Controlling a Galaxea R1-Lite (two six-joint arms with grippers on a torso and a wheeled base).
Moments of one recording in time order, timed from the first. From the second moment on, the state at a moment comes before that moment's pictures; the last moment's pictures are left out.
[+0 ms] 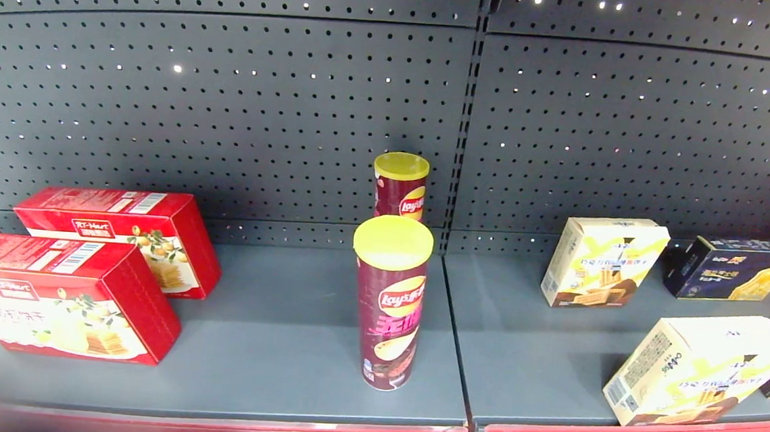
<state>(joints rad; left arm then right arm) 0.00 0.01 0.00 0.00 0.01 0.00 0.04 0.19 -0.42 0.36 -0.24 0.13</state>
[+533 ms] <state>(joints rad) 0.00 0.01 0.00 0.00 0.01 0.00 0.00 0.03 0.00 0.00 -0.05 0.03</state>
